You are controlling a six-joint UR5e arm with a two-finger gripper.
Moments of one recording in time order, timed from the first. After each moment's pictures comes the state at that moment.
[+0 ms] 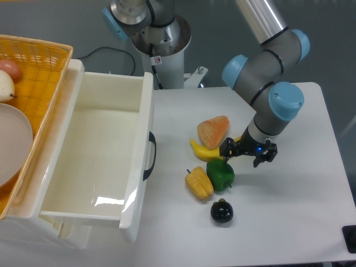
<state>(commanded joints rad) 2.72 -2.03 -1.66 -1.09 1.32 0.64</state>
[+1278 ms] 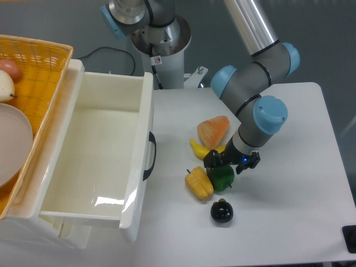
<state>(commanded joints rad) 2.68 -2.07 -1.65 -1.08 1.31 0.55</state>
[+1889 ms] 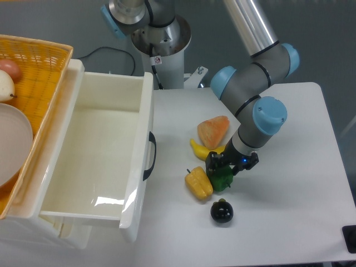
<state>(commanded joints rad) 2.68 -2.07 -1.65 -1.08 1.31 0.55</state>
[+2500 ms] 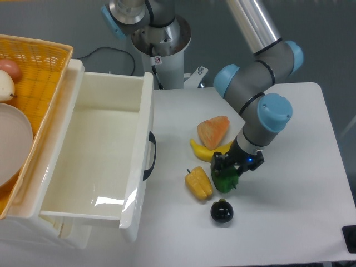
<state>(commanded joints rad) 2.70 -2.07 -1.54 -1.08 1.35 0.56</state>
